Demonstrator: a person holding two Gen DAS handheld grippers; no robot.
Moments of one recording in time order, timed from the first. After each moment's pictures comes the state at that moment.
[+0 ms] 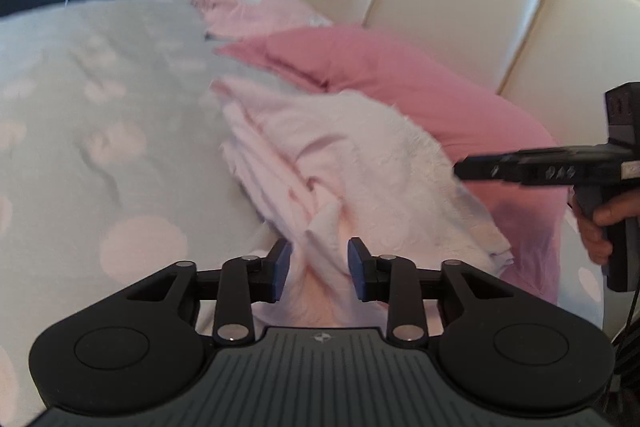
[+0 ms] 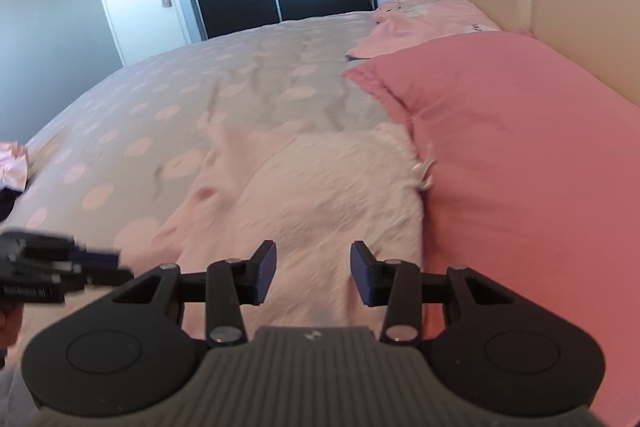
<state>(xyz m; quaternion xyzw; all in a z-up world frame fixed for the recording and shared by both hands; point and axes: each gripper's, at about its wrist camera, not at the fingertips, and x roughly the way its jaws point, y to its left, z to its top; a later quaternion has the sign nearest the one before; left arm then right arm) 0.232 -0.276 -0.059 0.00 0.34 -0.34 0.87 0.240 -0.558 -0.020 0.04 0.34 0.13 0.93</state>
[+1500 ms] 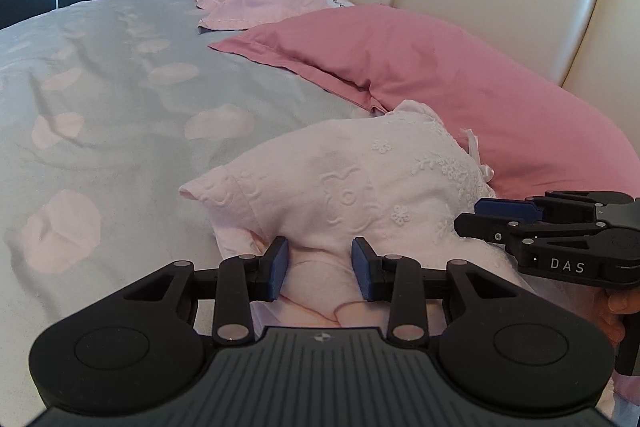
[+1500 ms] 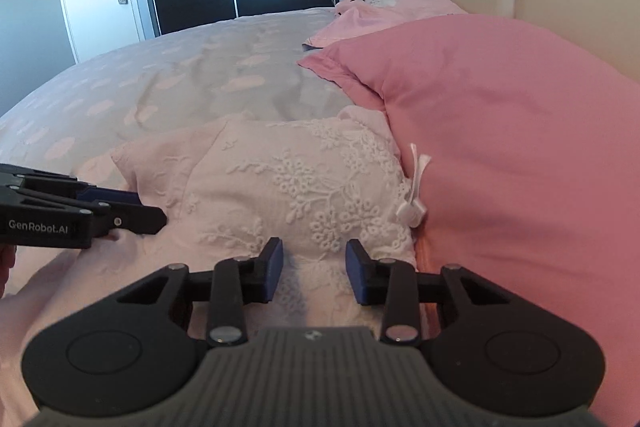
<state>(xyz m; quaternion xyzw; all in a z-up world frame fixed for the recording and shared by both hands) 0.367 -0.333 -0.107 0.02 0.36 -0.32 0.88 0.334 -0.548 -0.086 0.03 0.32 0.06 0.94</state>
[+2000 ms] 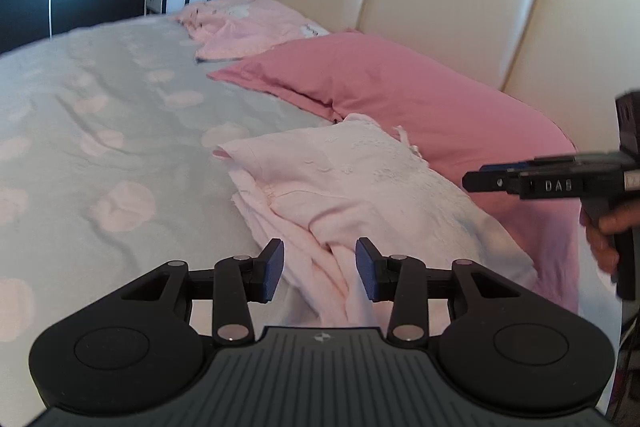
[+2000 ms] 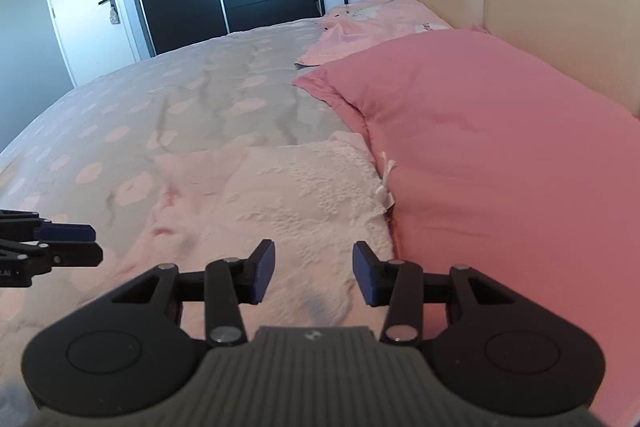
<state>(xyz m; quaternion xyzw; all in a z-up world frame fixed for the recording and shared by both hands) 0.263 -0.259 -0.029 0.05 0.33 -0.35 0.88 0.258 -0.550 -0.012 0.06 0.33 0.05 0.94</state>
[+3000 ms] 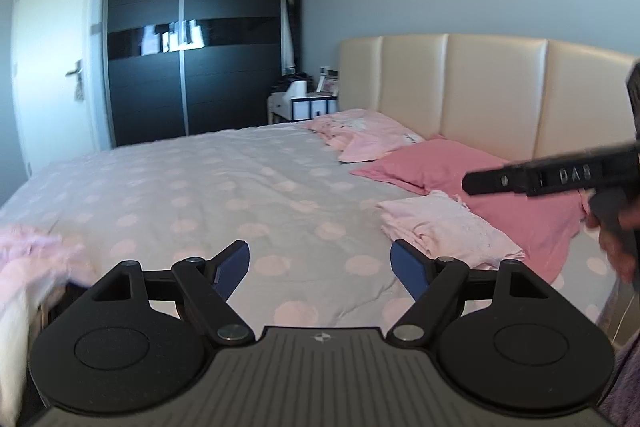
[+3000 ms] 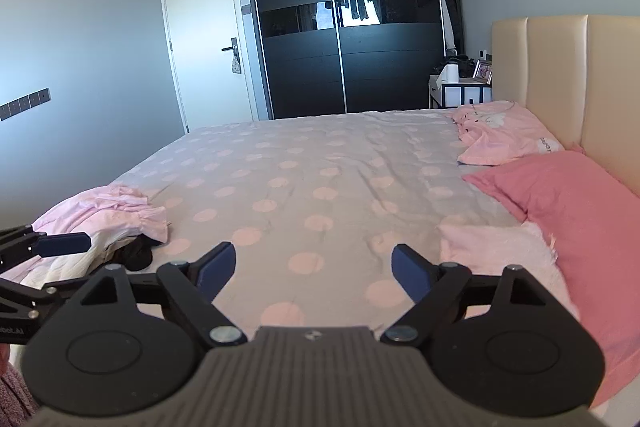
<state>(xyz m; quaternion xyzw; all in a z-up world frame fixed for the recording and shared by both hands) -0.001 -0.021 0.117 0.02 0.20 -0.18 0.96 0.020 -0.279 0.152 0.04 0.22 0.16 0.96</state>
